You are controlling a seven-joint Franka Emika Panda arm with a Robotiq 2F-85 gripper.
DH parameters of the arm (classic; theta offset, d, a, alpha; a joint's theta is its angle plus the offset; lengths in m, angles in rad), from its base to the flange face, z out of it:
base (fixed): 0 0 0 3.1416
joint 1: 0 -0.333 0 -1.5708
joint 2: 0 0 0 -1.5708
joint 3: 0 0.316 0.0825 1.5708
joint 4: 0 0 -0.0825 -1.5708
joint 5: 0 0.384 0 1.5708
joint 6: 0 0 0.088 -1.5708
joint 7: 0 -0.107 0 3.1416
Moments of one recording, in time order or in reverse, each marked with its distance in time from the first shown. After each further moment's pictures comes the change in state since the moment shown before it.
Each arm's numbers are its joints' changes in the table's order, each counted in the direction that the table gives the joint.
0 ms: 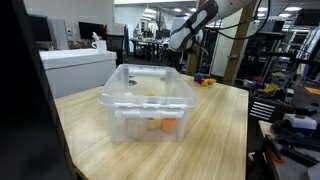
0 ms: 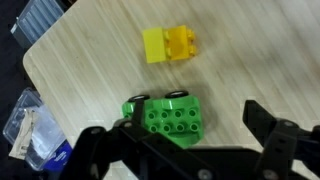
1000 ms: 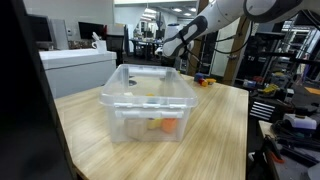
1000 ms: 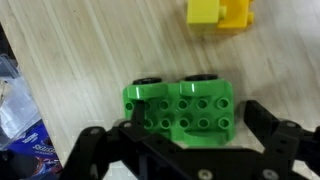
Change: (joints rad) arm 0.066 -0.199 0.093 0.262 -0.028 -0.078 0.154
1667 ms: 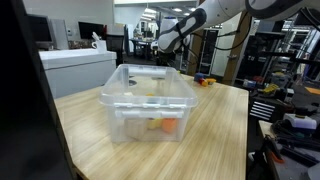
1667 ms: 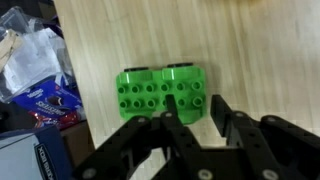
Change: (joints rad) arm -0.002 0.023 0.064 0.039 0.001 -0.024 0.134
